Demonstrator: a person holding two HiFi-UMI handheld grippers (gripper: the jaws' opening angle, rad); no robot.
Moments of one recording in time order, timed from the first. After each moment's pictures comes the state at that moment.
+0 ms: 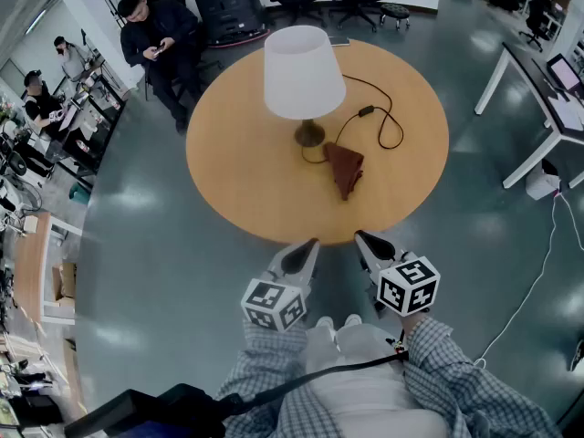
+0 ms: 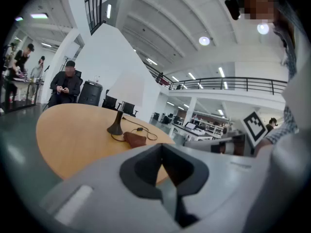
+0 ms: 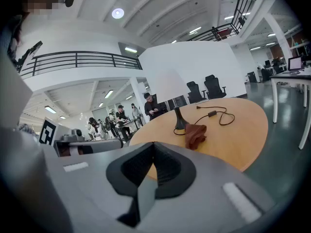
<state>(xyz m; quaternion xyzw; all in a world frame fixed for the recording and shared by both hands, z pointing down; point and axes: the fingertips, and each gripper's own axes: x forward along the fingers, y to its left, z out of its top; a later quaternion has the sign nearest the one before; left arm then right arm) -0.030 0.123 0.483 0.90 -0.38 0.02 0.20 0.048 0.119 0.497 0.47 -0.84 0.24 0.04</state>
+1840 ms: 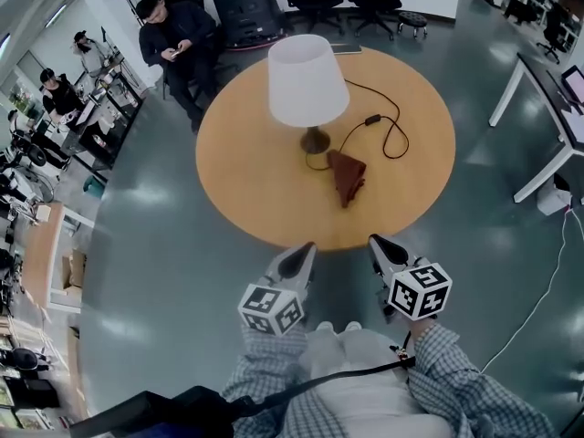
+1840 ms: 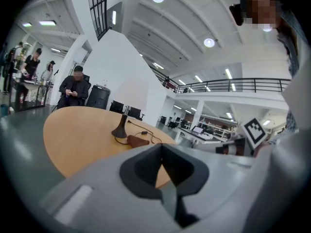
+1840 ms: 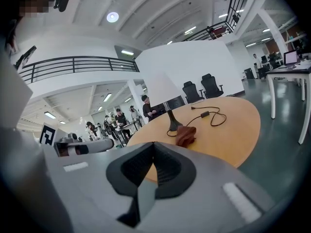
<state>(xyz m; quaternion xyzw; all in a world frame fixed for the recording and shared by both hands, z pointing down) -0.026 0.125 0.474 0.88 -0.43 0.01 0.20 0.092 0.120 0.494 0.47 -0.84 0.26 0.03</state>
